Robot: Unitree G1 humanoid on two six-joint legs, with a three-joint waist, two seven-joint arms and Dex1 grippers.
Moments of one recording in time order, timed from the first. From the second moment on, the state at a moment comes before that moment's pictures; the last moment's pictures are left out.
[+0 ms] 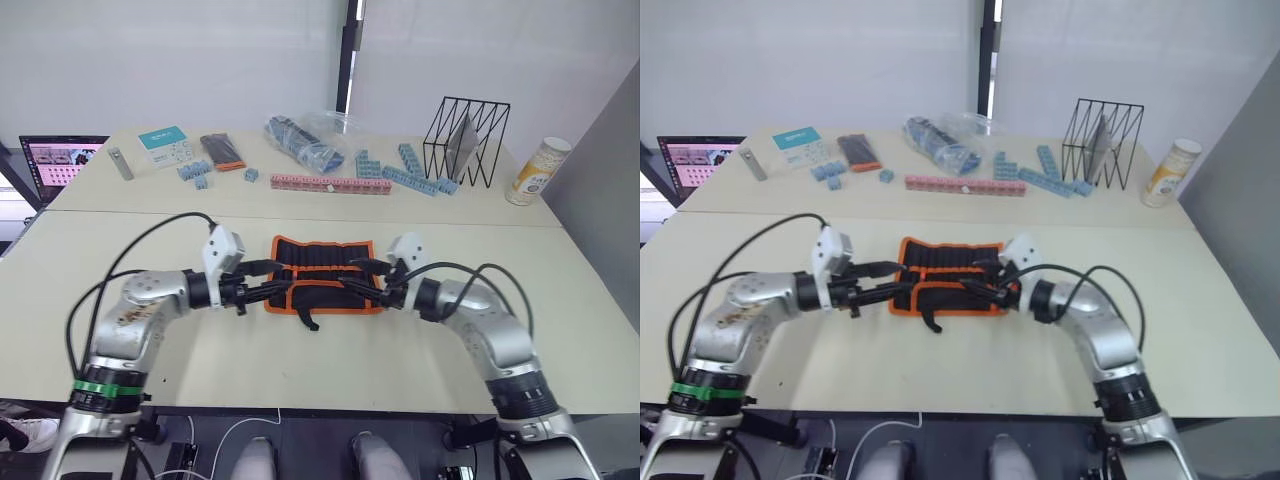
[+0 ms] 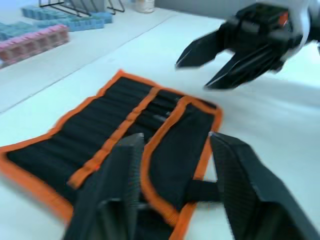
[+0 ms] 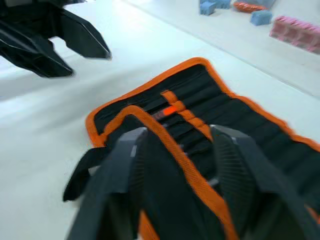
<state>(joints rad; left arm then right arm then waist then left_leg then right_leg) -0.43 0.55 -0.02 -0.04 -0.39 0.44 -1.03 -0.46 -0.37 0.17 -0.05 0.30 0.43 0.77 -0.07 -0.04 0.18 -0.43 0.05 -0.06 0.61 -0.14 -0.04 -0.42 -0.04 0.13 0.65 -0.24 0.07</state>
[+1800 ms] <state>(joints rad) -0.24 0.92 0.27 -0.04 -0.60 0.56 -1.21 -0.46 -0.54 -0.02 -0.07 0.48 0.88 0.74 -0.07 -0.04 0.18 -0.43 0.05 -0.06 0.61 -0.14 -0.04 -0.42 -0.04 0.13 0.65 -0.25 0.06</state>
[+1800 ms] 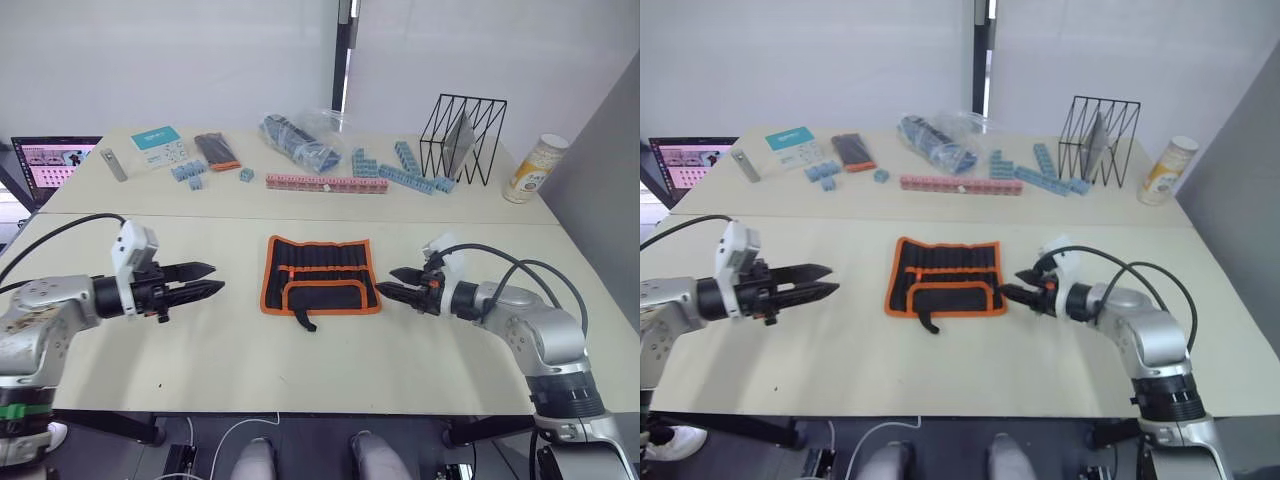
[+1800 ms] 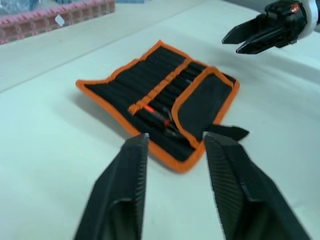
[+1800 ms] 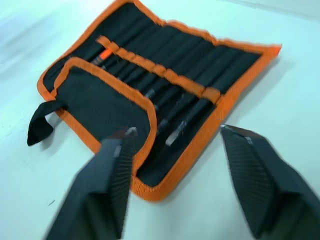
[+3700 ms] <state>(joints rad) -0.04 0.87 0.21 -0.24 -0.57 0.54 -1.11 -0.58 -0.41 -0.20 0.21 0.63 1.12 0.68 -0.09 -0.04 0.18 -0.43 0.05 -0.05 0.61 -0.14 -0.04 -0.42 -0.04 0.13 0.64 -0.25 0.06</state>
